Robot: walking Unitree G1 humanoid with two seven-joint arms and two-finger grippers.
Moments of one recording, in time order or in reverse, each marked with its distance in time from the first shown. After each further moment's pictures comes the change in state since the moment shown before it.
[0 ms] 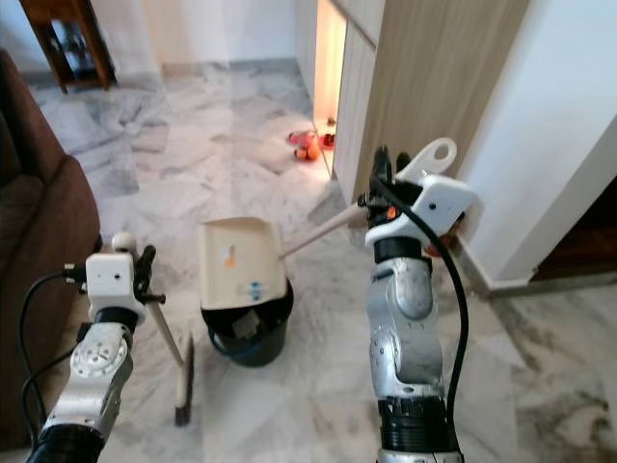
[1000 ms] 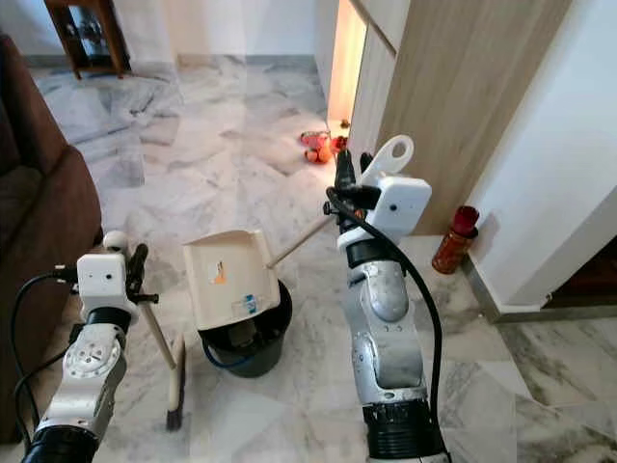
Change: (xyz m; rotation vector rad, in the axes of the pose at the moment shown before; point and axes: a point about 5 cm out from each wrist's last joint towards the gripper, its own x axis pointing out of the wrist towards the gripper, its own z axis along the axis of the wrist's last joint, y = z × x) left arm -0.001 0.006 0.000 0.011 -0.004 0.015; right arm -0.005 0.030 -0.008 -0.065 0.035 0.149
